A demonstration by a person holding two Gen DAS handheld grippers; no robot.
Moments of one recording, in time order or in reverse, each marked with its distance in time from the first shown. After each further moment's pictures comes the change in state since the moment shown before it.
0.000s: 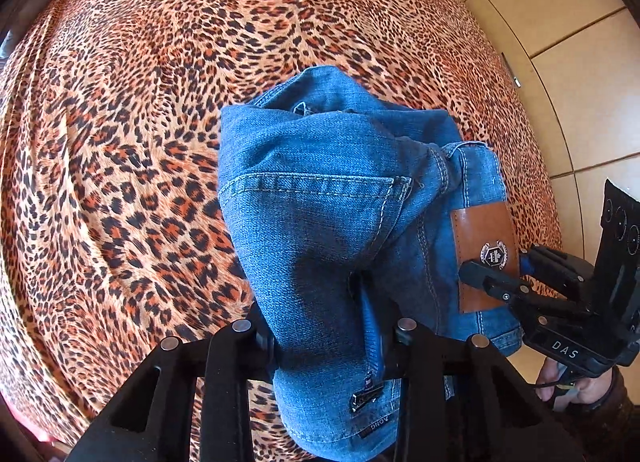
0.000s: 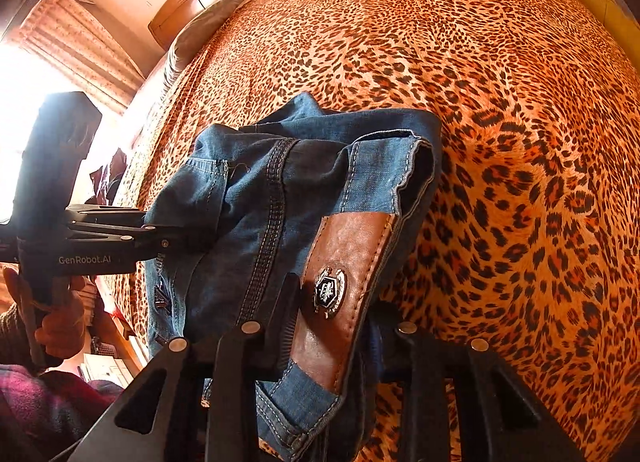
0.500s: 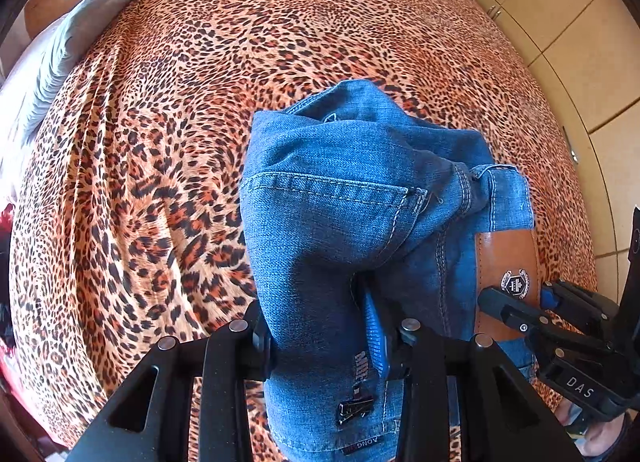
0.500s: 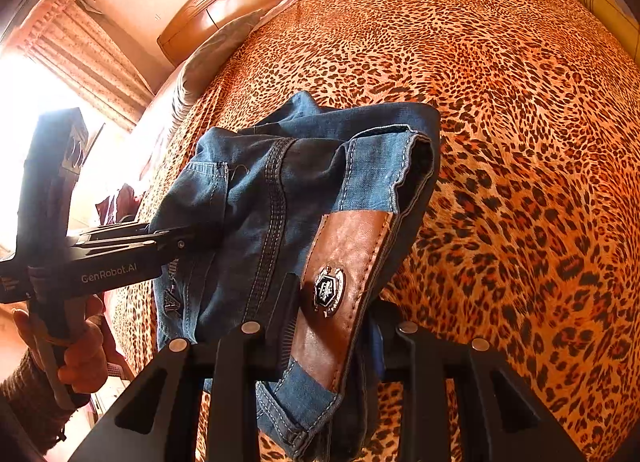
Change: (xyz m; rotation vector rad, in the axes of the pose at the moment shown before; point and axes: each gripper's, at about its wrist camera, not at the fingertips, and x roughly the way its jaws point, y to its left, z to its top) left arm -0.029 0.080 0.071 -0.112 -0.136 0.189; right arm 0.064 0.062 0.119 0.011 -0.023 -0.009
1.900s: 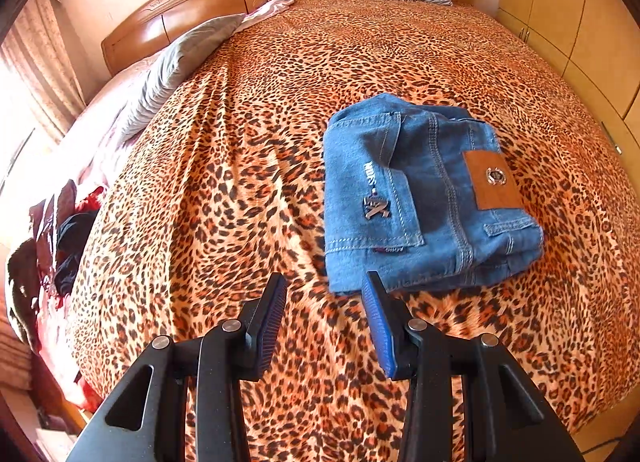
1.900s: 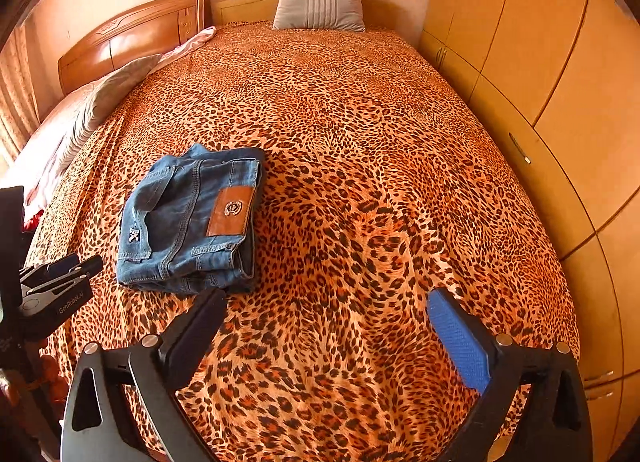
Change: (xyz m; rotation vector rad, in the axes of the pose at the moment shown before) left arm -0.088 -0.026 -0.189 0.014 -0.263 0.304; right arm -0.135 0.033 -0.119 0.050 -0.243 -0.533
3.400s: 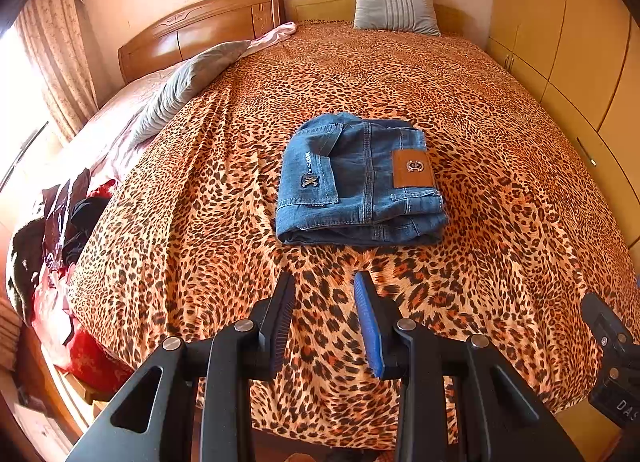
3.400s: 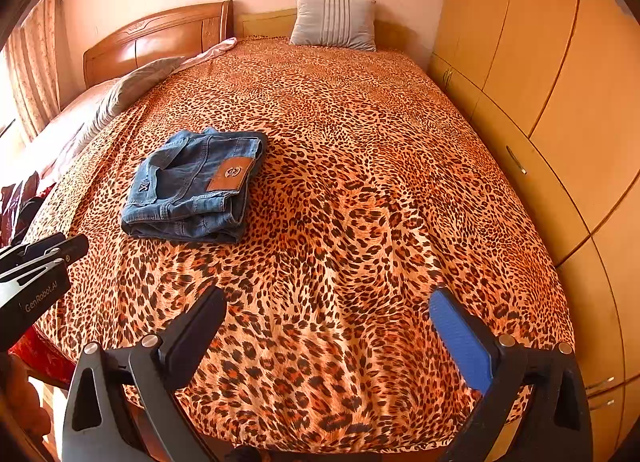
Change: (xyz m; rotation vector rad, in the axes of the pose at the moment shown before) left arm -0.121 -0.062 -0.059 -0.075 -0.103 -0.020; right arm -0.030 -0.029 -0.069 -0.076 -0.099 0.002
